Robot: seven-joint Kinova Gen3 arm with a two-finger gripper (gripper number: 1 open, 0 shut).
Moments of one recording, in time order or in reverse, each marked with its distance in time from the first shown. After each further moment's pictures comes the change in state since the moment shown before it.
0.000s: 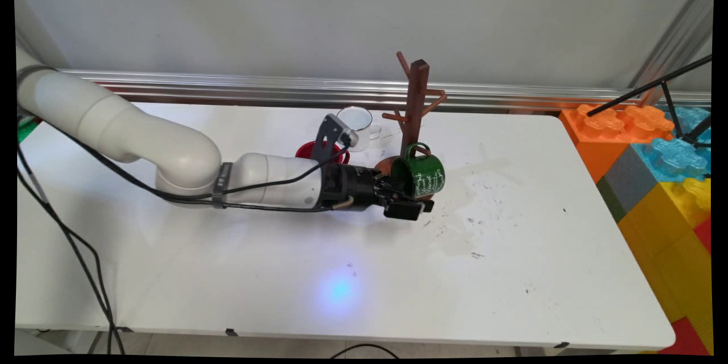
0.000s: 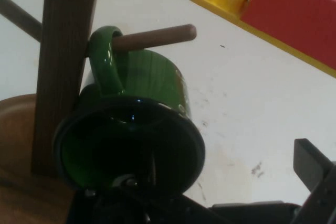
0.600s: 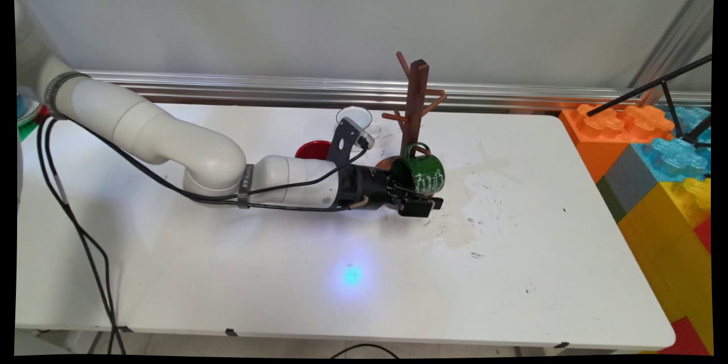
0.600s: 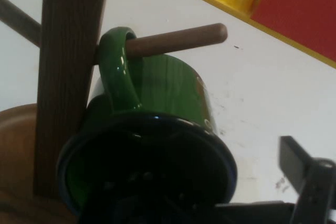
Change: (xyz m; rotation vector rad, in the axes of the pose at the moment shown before) arm -0.003 -0.010 0.032 0.011 0.004 0.014
